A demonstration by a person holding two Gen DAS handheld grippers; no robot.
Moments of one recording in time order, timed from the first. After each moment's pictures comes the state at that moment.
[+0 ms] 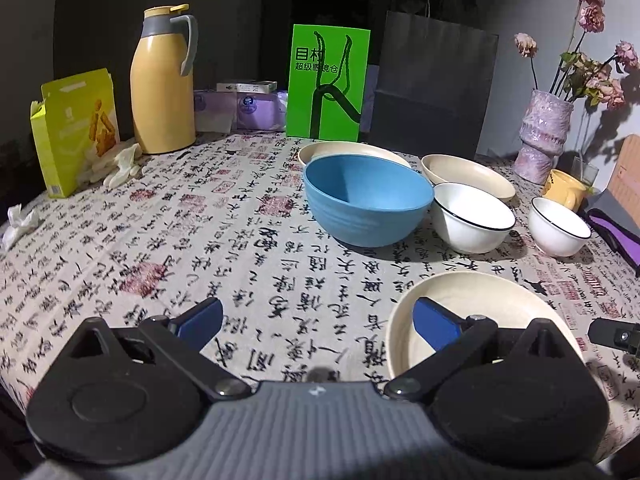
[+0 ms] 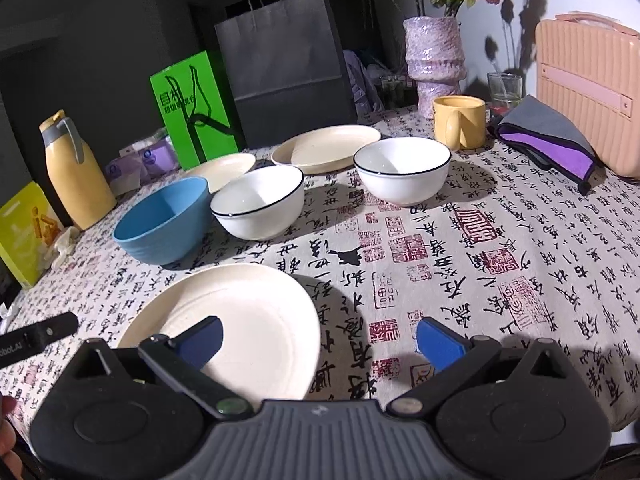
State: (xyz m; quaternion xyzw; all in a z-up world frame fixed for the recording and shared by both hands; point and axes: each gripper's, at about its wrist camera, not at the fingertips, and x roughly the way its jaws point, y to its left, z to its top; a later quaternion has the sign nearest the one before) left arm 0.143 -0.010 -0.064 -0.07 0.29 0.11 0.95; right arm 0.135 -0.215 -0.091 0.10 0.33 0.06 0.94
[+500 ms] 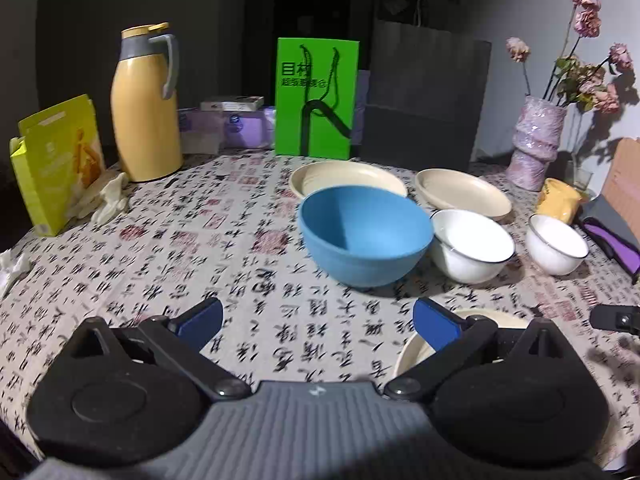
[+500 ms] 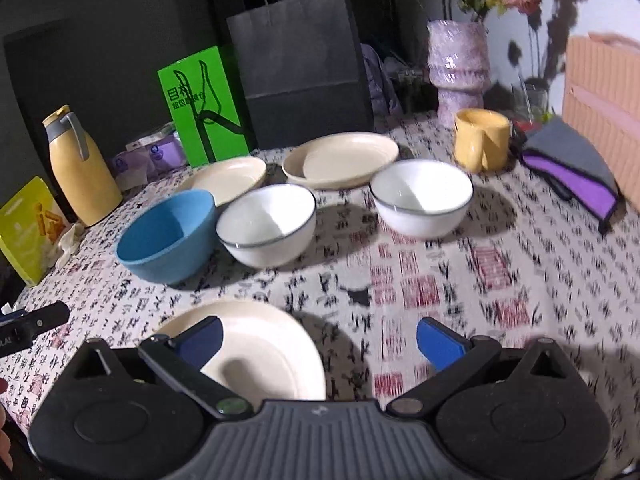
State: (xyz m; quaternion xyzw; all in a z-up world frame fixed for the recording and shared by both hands) left arm 0.173 0.003 -0.029 -0.06 0.29 0.09 0.95; right arm 0.173 -0.213 -0.054 0.08 0.34 0.08 0.93
